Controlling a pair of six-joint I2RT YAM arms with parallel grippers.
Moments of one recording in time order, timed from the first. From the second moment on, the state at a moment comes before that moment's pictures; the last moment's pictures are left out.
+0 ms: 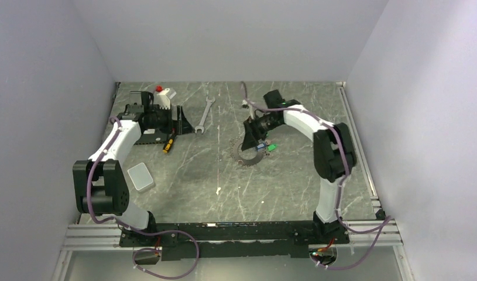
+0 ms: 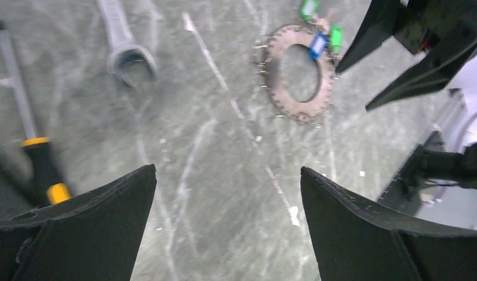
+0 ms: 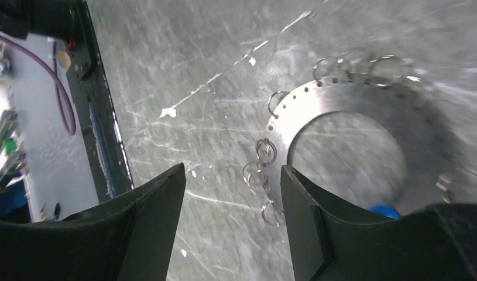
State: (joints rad) left arm 0.02 1.52 1.14 -0.46 0.75 0.04; right arm 0.41 2.02 1.49 -0.73 -0.92 -0.36
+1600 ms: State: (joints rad) left arm -0.33 1.75 1.04 -0.20 0.81 -0.28; right arm 0.31 1.92 1.23 -0.47 -0.40 0.10
